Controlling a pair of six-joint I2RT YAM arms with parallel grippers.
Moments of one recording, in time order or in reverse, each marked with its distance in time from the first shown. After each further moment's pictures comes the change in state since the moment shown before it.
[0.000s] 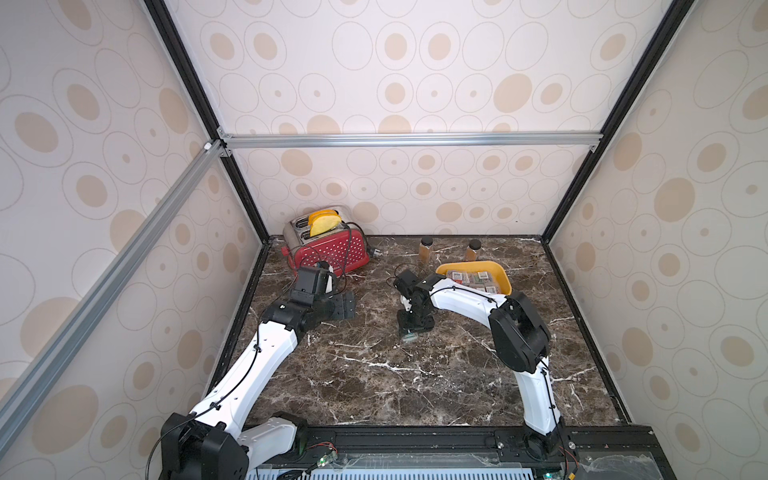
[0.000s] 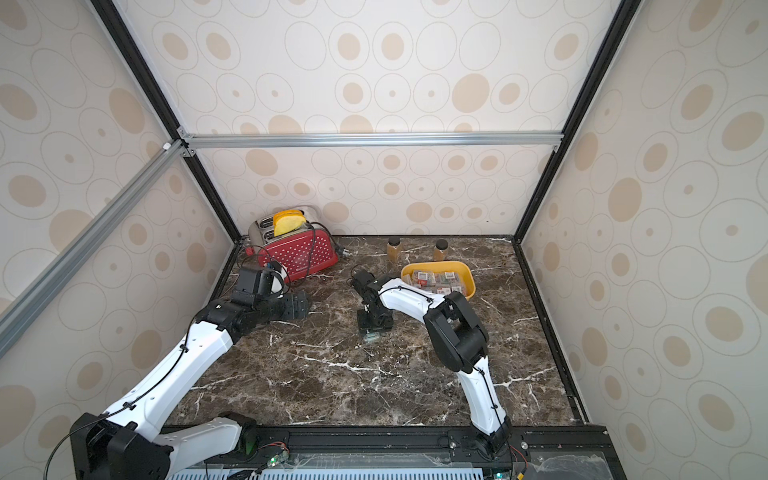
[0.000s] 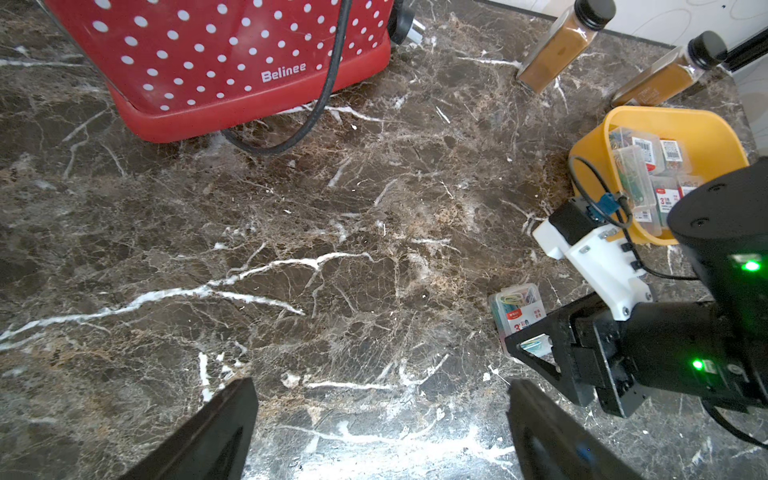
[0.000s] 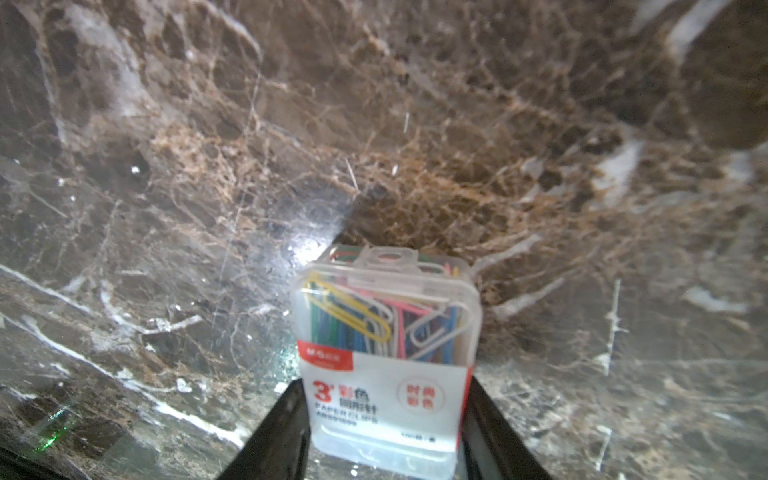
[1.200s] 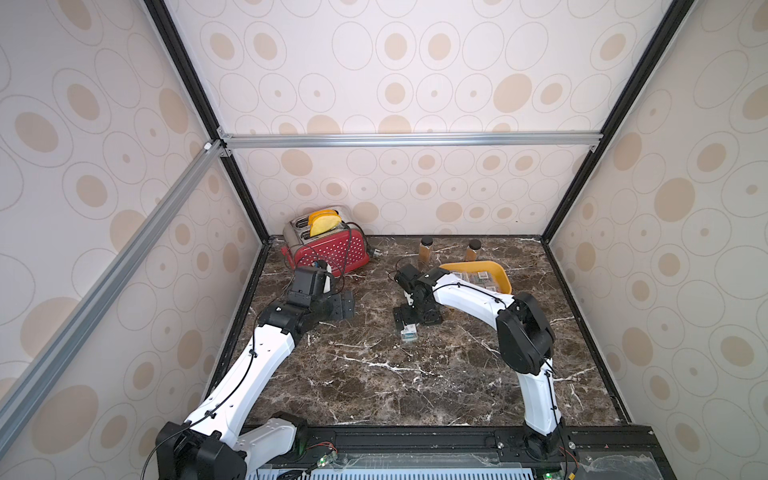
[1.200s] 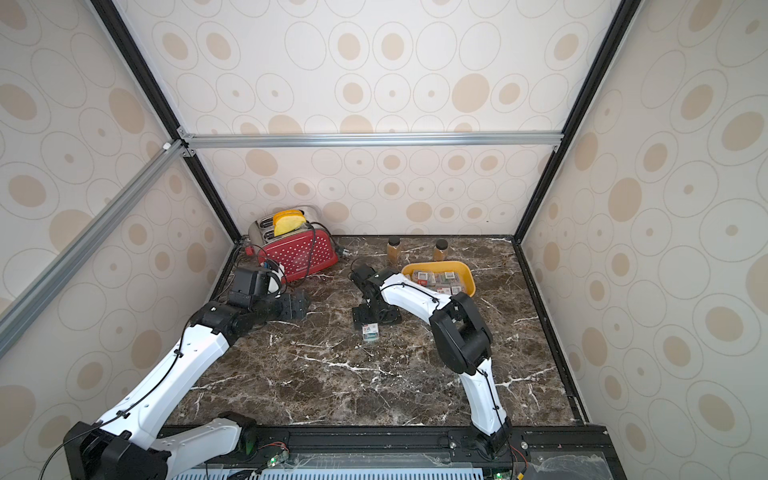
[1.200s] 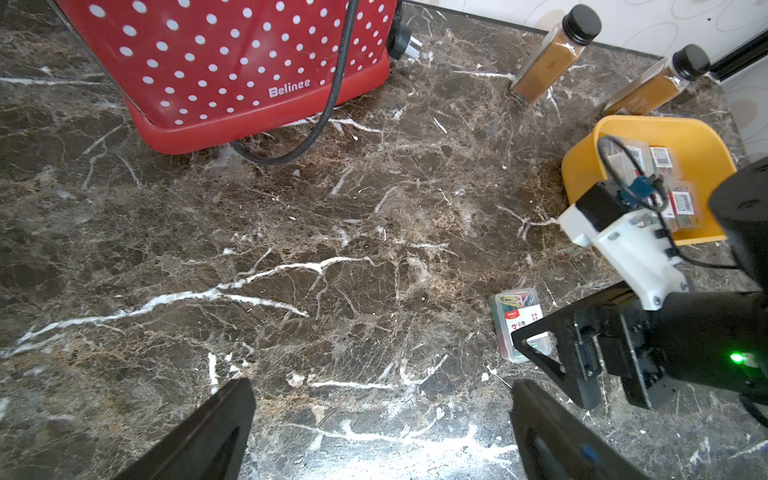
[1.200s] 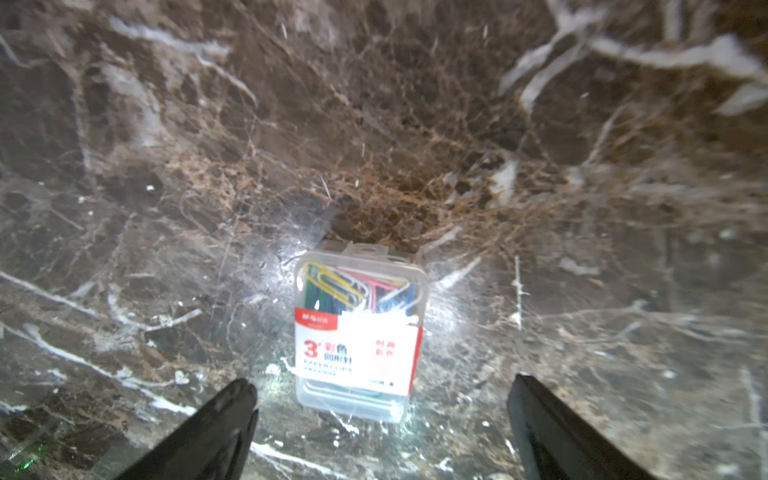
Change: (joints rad) left arm 0.000 -0.031 0.020 -0.017 -0.011 0.019; right arm -0.012 -0.053 0.072 -0.098 0.109 -0.030
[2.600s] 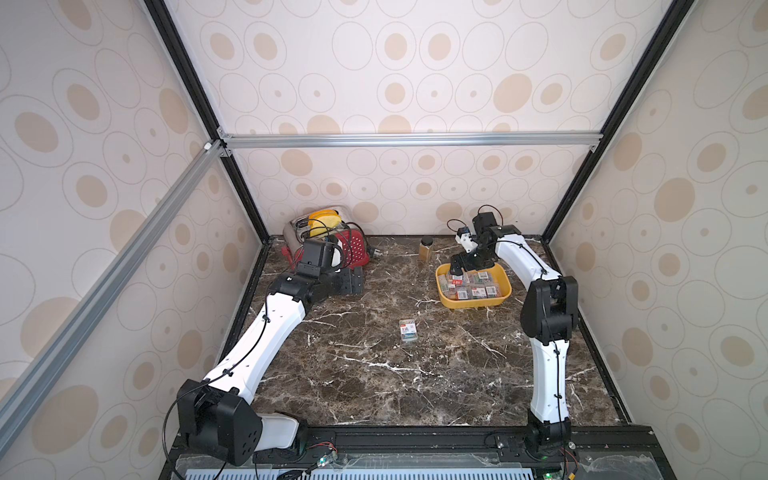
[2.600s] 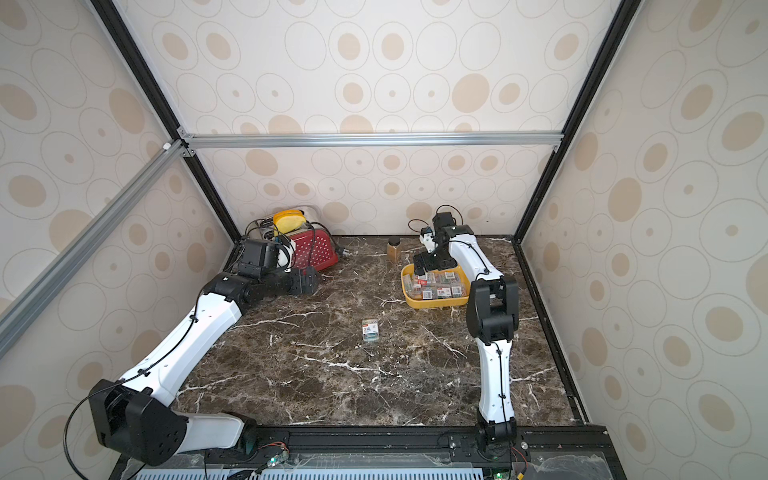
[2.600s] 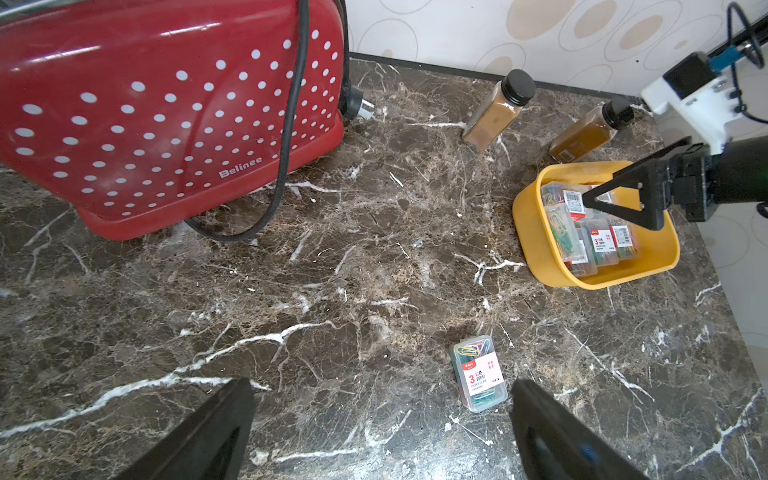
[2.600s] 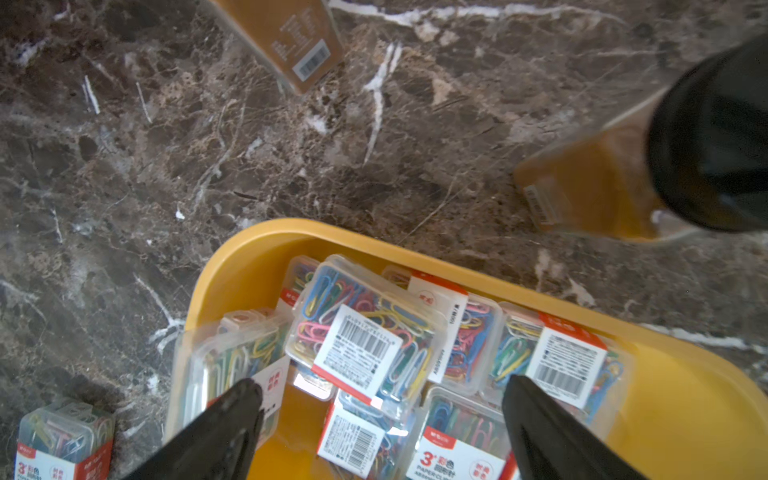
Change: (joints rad) left arm 0.000 0.215 0.233 0.018 0.084 0.024; right arm -0.541 0.177 0.343 0.023 -0.147 -0.651
